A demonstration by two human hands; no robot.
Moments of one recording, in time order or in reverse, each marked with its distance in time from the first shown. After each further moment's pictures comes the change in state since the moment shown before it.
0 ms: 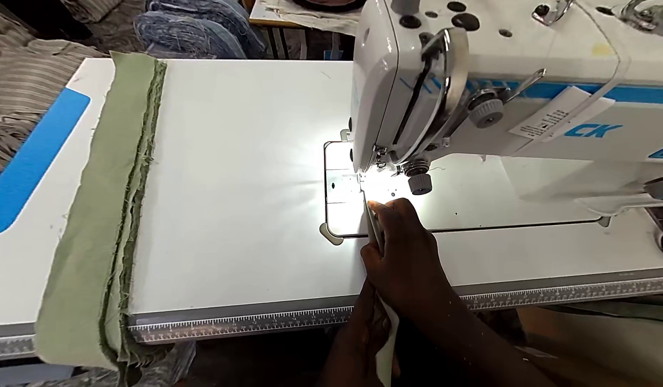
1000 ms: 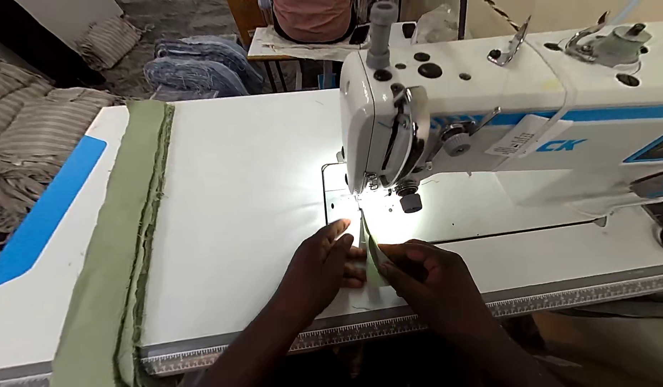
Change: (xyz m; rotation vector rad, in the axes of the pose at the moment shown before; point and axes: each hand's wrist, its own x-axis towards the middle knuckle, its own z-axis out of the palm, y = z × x) left_hand 0.078 0.093 -0.056 0.414 0.204 -0.036; right_hand -0.023 0.031 -0.024 0.619 -0.086 0.163
